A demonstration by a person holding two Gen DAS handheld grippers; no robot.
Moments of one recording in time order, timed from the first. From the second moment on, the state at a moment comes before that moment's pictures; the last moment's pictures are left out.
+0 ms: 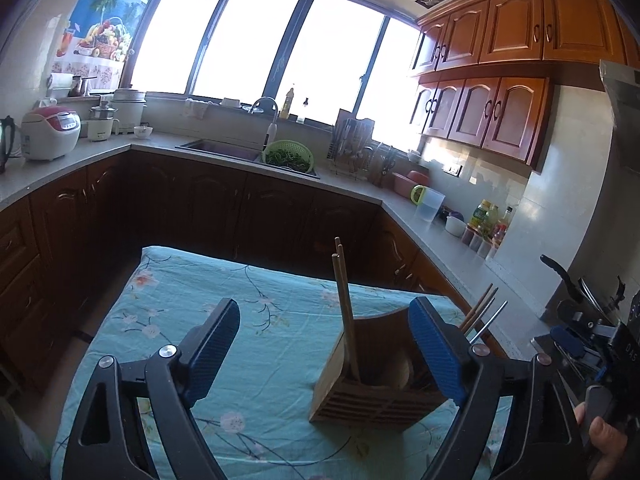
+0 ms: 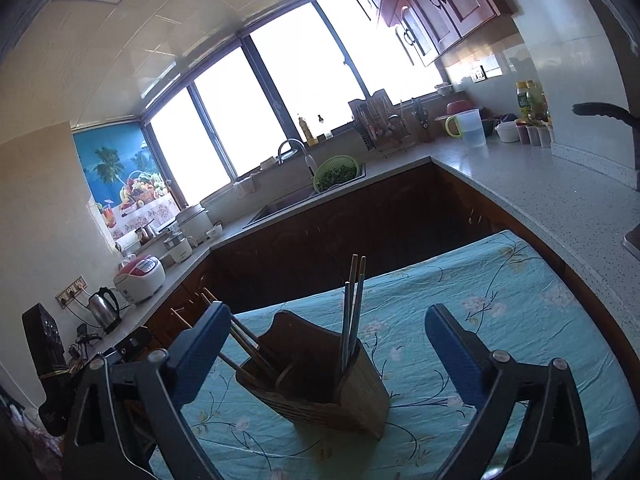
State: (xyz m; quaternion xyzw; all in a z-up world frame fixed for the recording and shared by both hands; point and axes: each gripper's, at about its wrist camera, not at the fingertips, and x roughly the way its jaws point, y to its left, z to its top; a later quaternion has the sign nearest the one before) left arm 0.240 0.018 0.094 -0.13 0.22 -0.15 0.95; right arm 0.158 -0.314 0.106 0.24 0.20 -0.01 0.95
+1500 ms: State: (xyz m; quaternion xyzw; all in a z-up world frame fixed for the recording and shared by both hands) left arm 0.109 -0.036 0.008 -0.02 0.41 -0.24 0.88; right arm 0.016 -0.298 -0.023 0.27 0.34 -0.06 0.90
